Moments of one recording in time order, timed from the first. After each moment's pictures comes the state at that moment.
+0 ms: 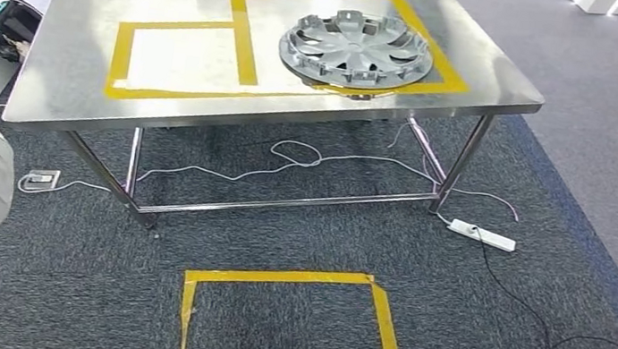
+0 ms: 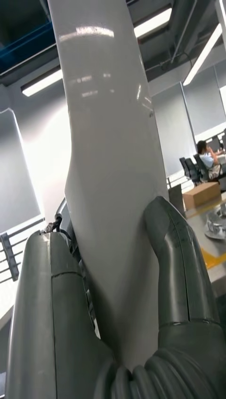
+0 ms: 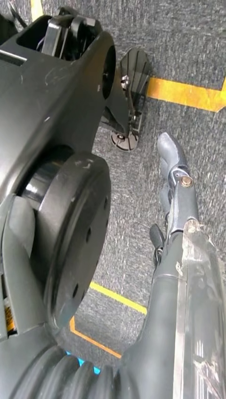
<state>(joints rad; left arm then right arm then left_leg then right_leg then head) 0.27 -0.05 0.08 -1.86 -0.09 0.27 -0.65 -0.07 0.18 -0.97 -0.19 1.14 0.05 -0.04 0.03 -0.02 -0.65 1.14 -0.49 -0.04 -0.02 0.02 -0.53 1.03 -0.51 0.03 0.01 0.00</state>
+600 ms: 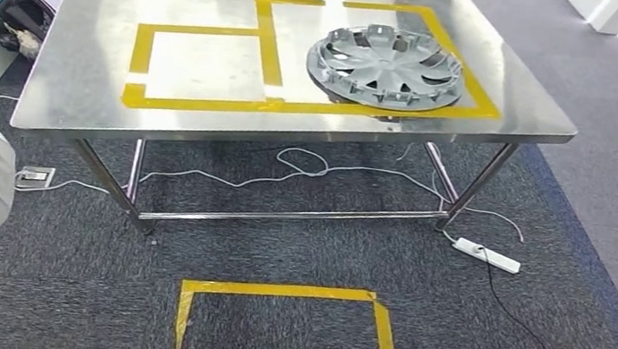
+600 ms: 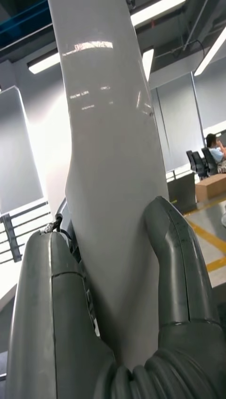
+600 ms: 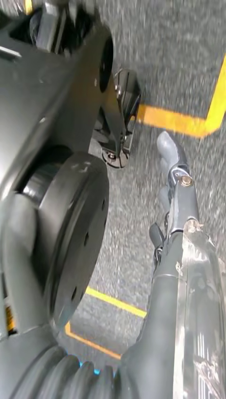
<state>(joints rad) 0.27 -0.05 0.08 -1.85 -0.09 0.26 -0.65 -0.07 0.17 -0.98 -0.19 1.14 0.05 -0.04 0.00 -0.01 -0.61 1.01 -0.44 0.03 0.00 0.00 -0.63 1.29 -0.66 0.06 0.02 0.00</state>
